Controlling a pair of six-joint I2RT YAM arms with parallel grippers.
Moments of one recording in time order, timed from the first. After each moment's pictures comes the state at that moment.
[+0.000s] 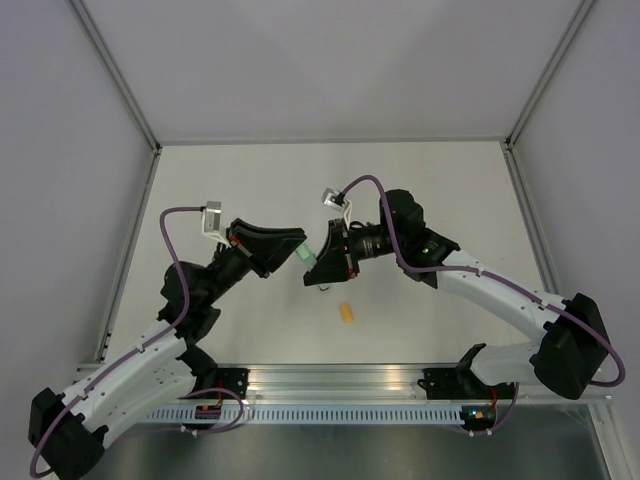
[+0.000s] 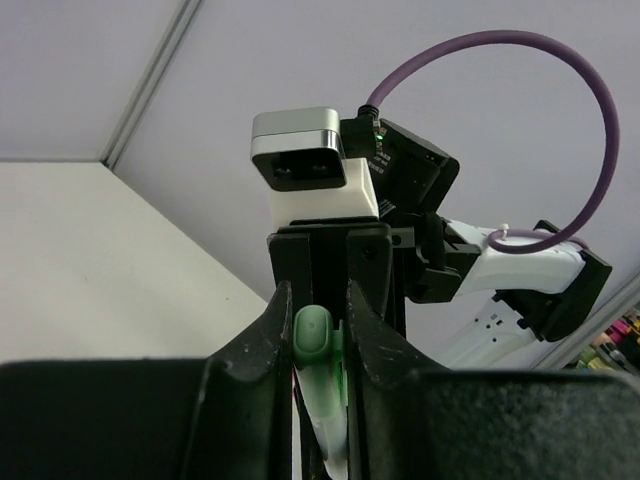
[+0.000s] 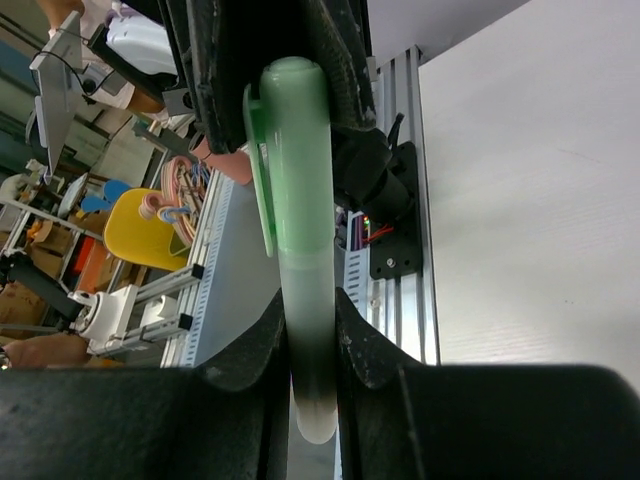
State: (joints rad) left arm -0.66 0.74 0.46 0.72 0.31 -0.81; right arm 0.76 1.31 1.00 0.17 -0.98 0.58
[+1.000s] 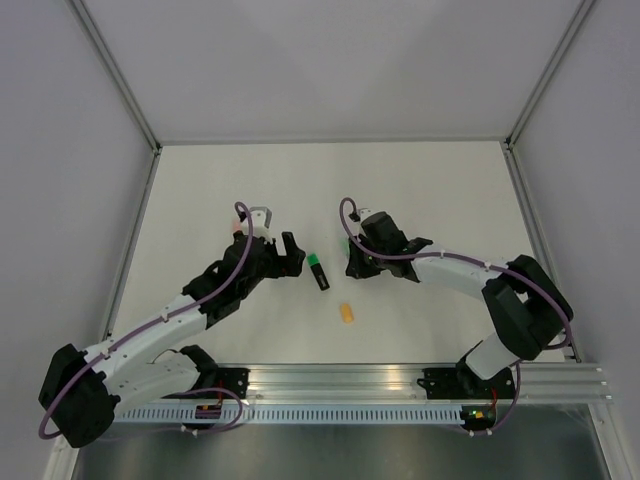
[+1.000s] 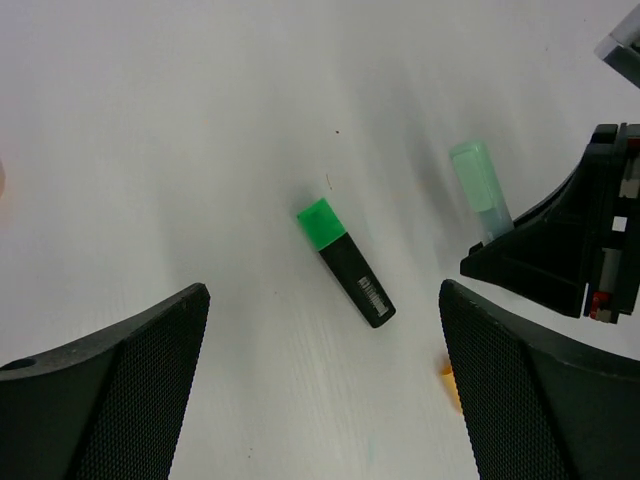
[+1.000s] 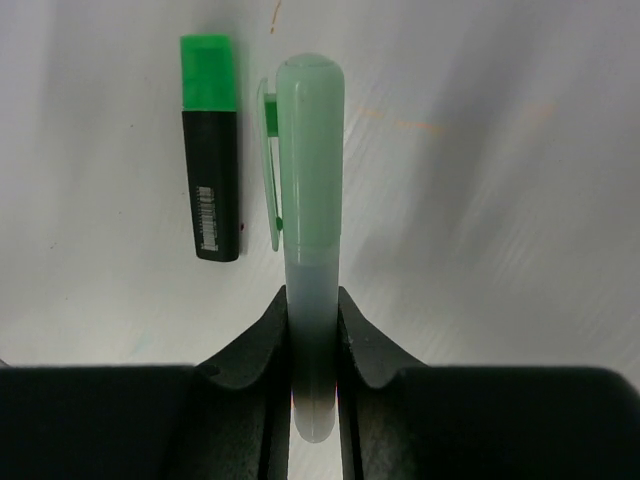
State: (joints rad) left arm -0.71 0.98 0.61 -0.08 -0.28 -0.49; right arm 0.66 1.55 0.85 -0.15 -0.14 0.40
